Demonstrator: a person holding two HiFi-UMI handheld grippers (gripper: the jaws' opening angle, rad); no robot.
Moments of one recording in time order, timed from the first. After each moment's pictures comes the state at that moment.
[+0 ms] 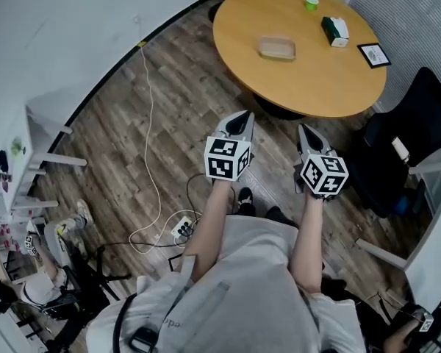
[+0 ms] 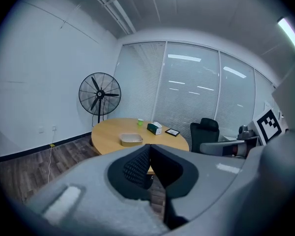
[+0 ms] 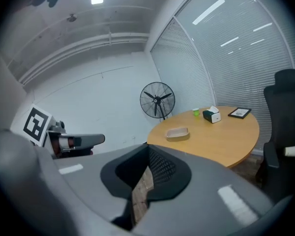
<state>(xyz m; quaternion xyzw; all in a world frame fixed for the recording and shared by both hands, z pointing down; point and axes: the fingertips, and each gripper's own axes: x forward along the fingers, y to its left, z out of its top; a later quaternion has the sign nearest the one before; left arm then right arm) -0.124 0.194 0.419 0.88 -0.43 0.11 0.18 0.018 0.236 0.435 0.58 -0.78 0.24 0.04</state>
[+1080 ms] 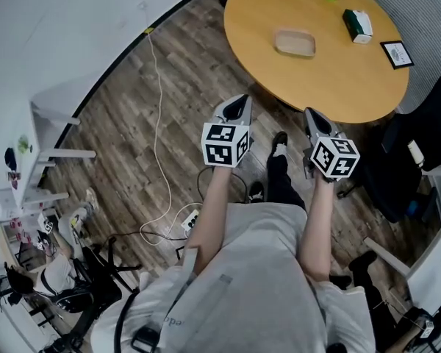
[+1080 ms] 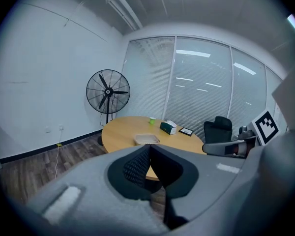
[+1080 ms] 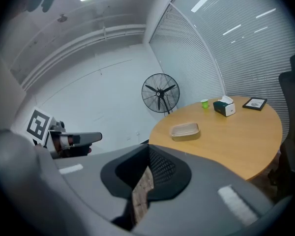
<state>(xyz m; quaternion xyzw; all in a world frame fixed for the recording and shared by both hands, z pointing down) -0.163 0.099 0.444 0.86 -0.47 0.12 0.19 -0.001 0.135 0.470 0.54 -0.79 0.27 0.05</state>
